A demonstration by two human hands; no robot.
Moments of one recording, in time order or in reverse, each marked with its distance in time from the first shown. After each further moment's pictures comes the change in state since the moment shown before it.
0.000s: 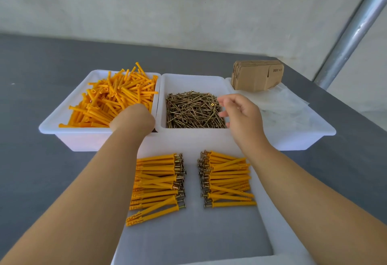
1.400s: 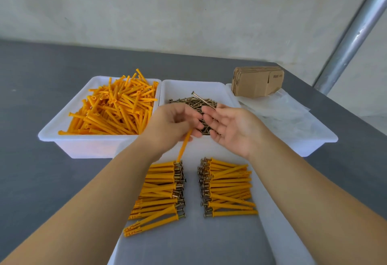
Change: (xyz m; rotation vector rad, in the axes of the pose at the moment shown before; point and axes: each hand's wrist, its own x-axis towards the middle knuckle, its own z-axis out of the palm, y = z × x) left_hand -0.059 0.034 -0.008 -1.078 -0.325 0.498; right_hand 0.010 -0.024 -0.002 0.740 -0.345 0.672
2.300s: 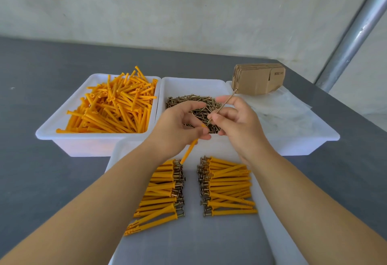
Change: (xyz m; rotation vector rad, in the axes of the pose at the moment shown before) left_hand 0.001 -0.008 0.013 0.049 -0.070 0.051; right_hand -0.009 0.018 -0.005 -0.603 0.136 -0.579
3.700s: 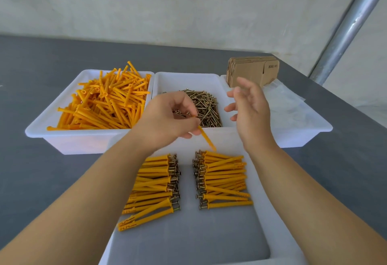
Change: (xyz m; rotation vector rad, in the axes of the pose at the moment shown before) left_hand -0.008 0.020 -0.009 0.111 0.021 0.056; right_hand 0.007 0.006 -0.018 -0.053 0.302 -0.082
